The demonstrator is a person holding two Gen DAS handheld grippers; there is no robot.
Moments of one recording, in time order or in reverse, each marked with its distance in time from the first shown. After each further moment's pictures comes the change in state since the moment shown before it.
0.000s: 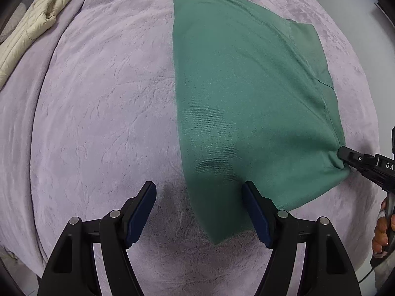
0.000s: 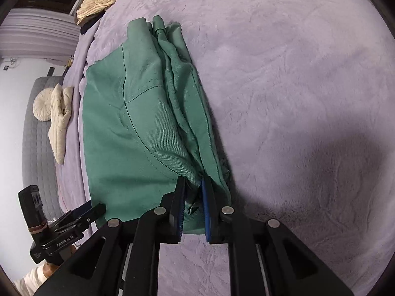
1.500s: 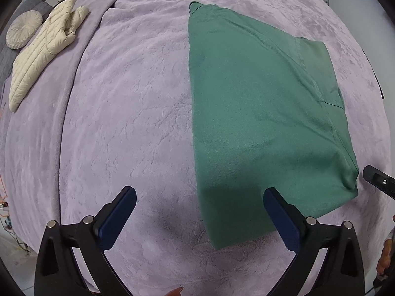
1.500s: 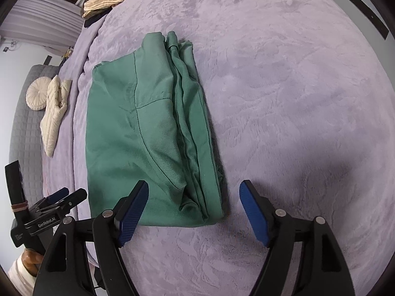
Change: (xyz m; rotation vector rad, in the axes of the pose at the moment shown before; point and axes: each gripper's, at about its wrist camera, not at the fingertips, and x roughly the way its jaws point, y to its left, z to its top) left arm -0.033 -0.004 0.024 -0.034 -0.024 0.124; right arm -0.030 0.023 0.002 -0.066 -0.023 -0.087
